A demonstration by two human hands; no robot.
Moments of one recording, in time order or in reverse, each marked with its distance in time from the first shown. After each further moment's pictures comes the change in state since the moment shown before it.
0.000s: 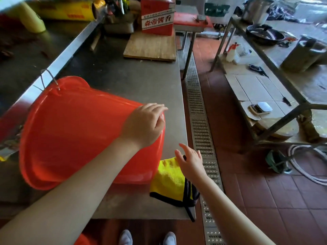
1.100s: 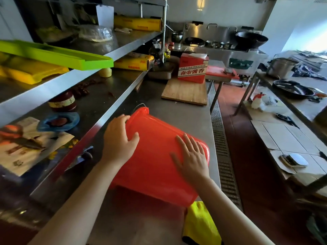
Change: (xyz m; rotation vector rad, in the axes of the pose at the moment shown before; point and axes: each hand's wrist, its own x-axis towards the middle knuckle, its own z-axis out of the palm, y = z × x) left_hand -0.068 -0.127 -0.133 -0.131 0.392 -0.534; right_hand 0.044 -0.183 -0.004 -0.340 0.262 -0.525
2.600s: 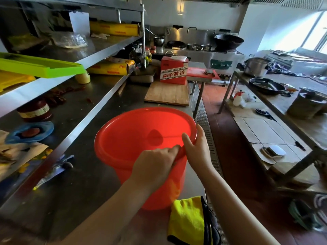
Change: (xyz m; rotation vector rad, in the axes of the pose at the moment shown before) left_hand -0.063 0.117 0.065 0.417 -0.223 0.698; right_hand 0.001 0.033 -0.078 0.704 0.250 0.432
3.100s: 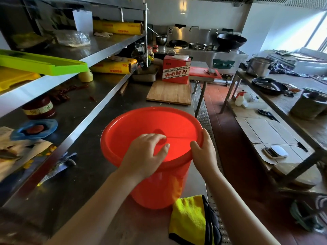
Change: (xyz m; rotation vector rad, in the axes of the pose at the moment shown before) left_hand -0.002 -0.034 -0.020 -0.370 0.017 -0.245; right_hand -0.013 -0.004 -0.010 0.009 0.004 0.079
